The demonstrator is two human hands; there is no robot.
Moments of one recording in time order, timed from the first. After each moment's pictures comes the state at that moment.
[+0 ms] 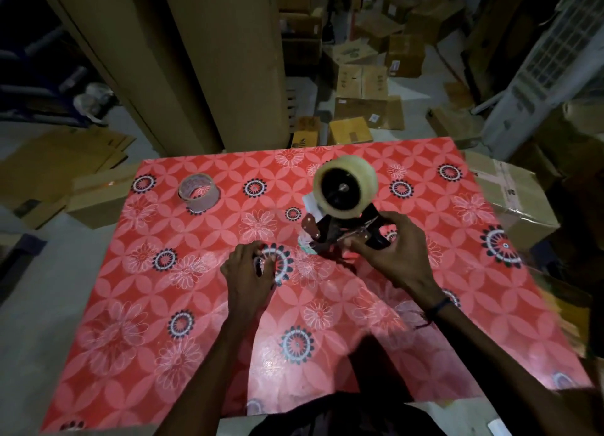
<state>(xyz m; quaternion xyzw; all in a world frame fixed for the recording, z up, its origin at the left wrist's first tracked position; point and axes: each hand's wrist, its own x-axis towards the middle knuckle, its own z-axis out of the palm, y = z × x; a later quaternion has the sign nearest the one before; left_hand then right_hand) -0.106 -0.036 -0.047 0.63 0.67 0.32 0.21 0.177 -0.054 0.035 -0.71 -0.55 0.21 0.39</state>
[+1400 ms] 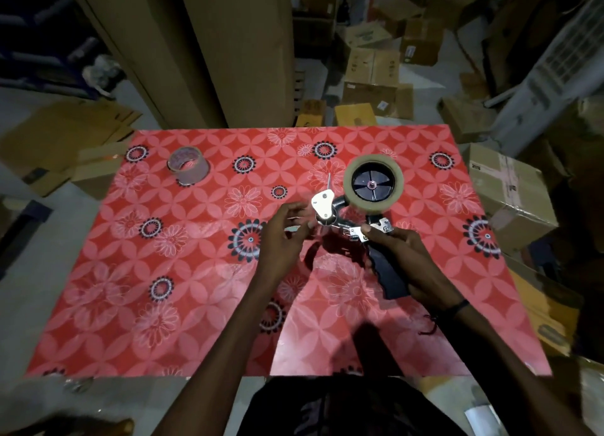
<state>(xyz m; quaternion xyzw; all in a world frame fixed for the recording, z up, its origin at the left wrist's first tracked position) -0.001 -0.047 0.009 0.58 0.57 0.40 0.41 0.223 -0.098 0.052 -0.59 -0.32 0.61 0.42</state>
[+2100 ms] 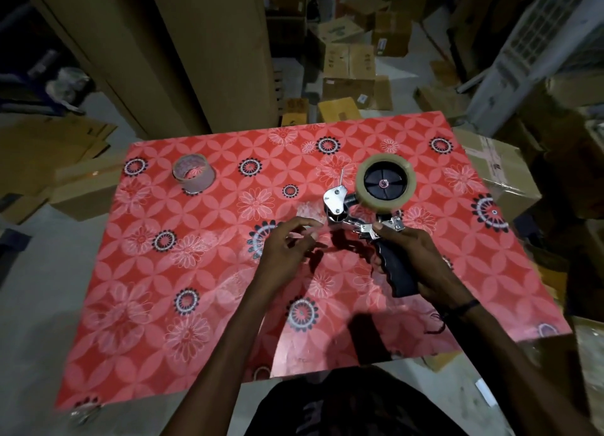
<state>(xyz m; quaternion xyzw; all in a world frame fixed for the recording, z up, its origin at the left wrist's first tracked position) -0.066 -0.055 0.015 0.57 0.51 0.34 0.54 0.173 -0.118 0.048 -0.61 -0.28 0.58 0.46</state>
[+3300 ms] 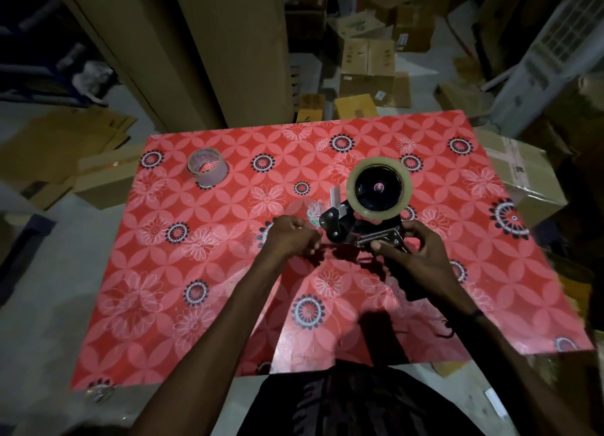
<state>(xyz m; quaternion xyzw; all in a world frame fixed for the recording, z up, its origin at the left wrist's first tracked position) -0.061 -0.020 0.021 0.44 0.66 0.21 0.58 0.175 -0.122 0.037 -0.65 -0.36 0.50 0.45</state>
